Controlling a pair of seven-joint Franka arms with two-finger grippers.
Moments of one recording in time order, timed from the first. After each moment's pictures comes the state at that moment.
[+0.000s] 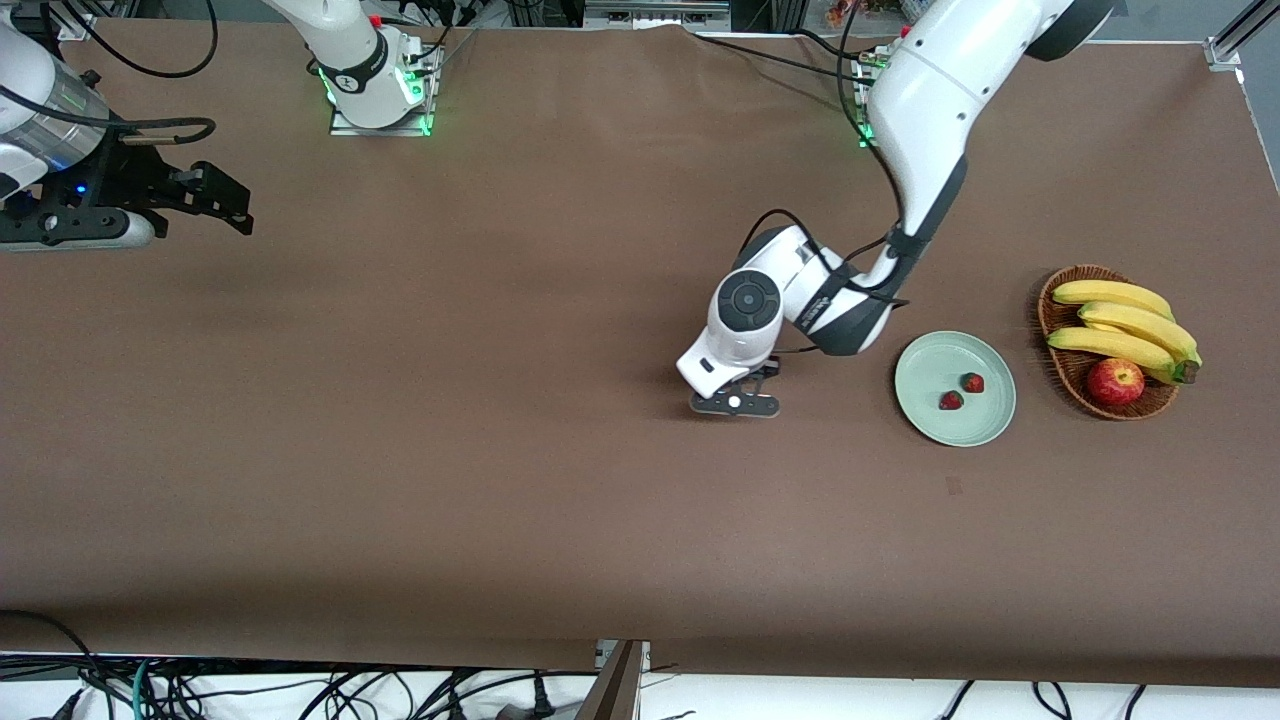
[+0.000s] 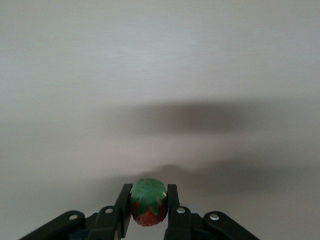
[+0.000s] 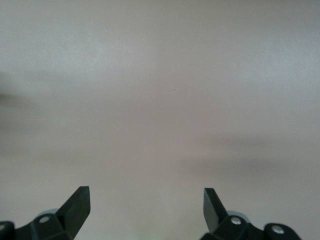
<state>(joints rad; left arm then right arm) -0.33 0.72 -0.29 -1.57 0.25 2.10 -0.62 0.17 -0.05 -0.05 -1.69 0.01 1.61 0.07</state>
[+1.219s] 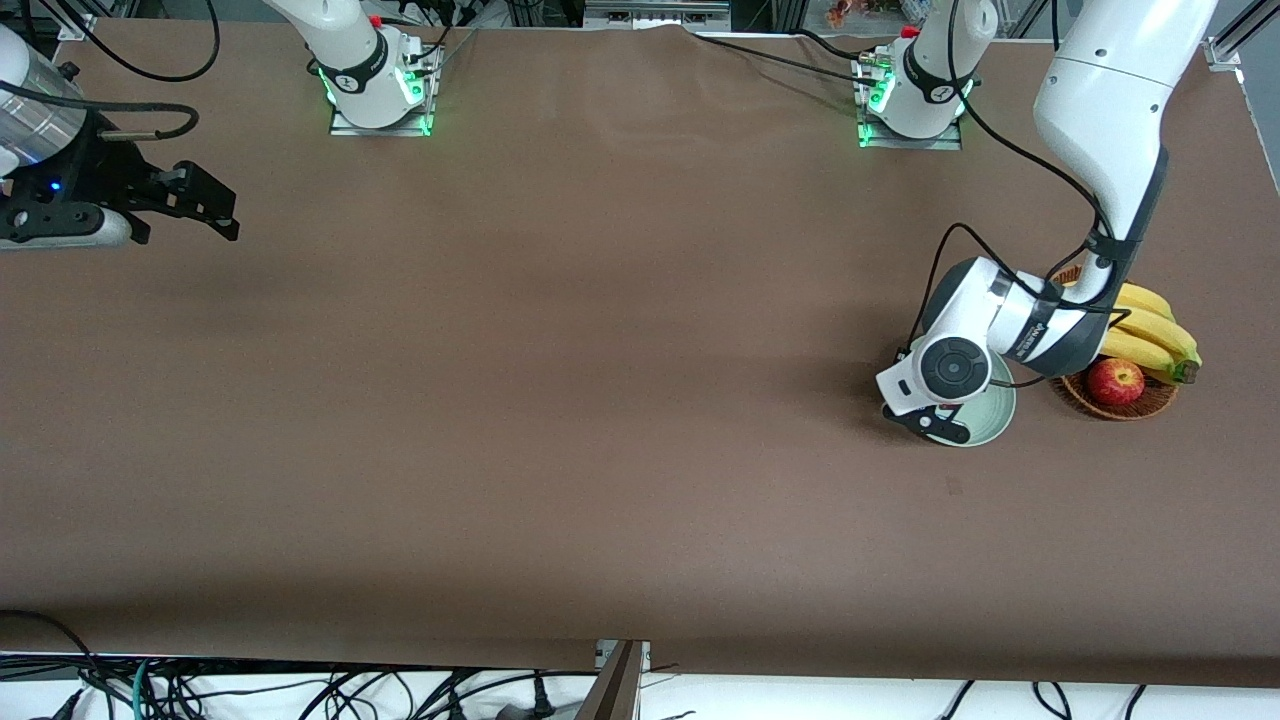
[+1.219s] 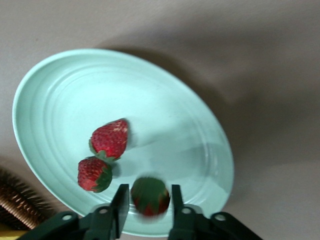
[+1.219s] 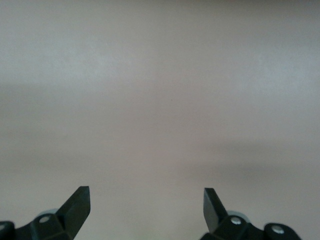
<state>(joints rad) 0.08 0.60 -0.28 -1.82 0.48 1.97 -0.13 0.16 -0.02 -0.05 -1.62 0.00 1.60 0.07</state>
